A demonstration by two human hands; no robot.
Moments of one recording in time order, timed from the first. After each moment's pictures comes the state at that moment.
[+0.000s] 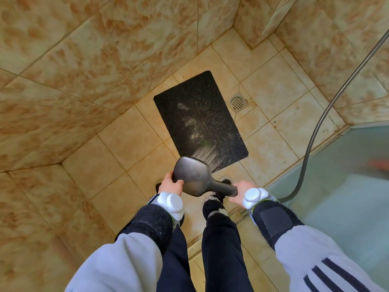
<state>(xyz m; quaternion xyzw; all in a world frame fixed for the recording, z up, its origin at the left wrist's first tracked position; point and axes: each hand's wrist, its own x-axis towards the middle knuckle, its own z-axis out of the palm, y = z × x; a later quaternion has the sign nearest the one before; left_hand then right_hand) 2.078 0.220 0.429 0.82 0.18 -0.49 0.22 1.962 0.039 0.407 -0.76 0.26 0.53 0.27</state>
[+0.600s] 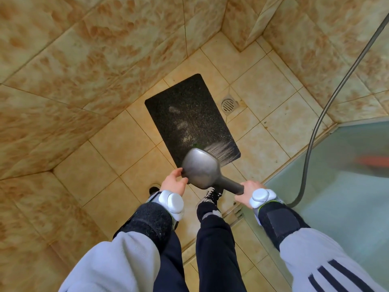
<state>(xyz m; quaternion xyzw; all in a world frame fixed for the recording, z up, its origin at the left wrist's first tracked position) 2.074 0.183 0.437 0.82 0.08 -0.51 0.23 1.941 0.002 0.419 -0.75 0.35 0.49 0.28</state>
